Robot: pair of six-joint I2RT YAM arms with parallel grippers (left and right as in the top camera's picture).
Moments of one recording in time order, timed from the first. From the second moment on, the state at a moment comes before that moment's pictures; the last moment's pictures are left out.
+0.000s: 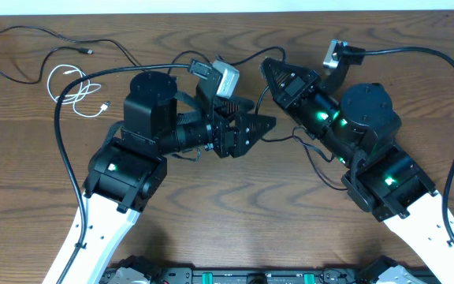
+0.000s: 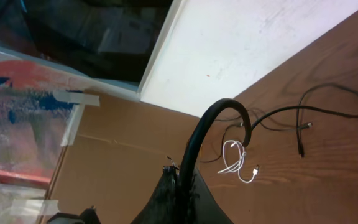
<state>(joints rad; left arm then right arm) -0.43 1.16 1.21 -0.42 0.73 -0.35 0.61 1.18 1.18 -0.10 -0.06 1.23</state>
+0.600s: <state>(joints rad) -0.43 1.16 1.21 -0.39 0.70 -0.34 0.61 1.18 1.18 -0.14 -0.12 1.23</state>
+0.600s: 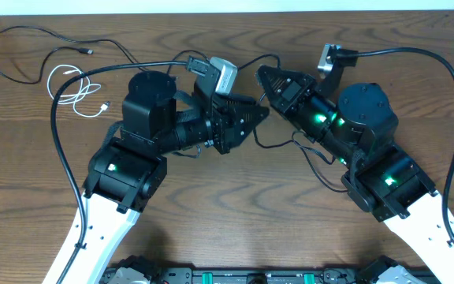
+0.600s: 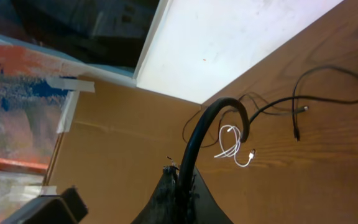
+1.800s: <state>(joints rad) -0.31 1.04 1.21 -0.07 0.72 -0.80 0.22 1.02 1.17 -0.72 -0.11 0.80</state>
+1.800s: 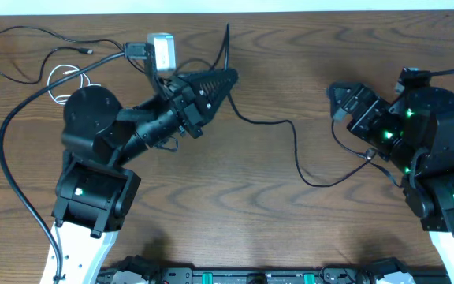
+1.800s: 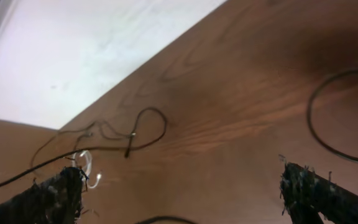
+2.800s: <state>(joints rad) -0.56 1.13 1.27 0.37 0.92 -1.14 0.21 1.02 1.18 -0.79 -0.11 0.73</state>
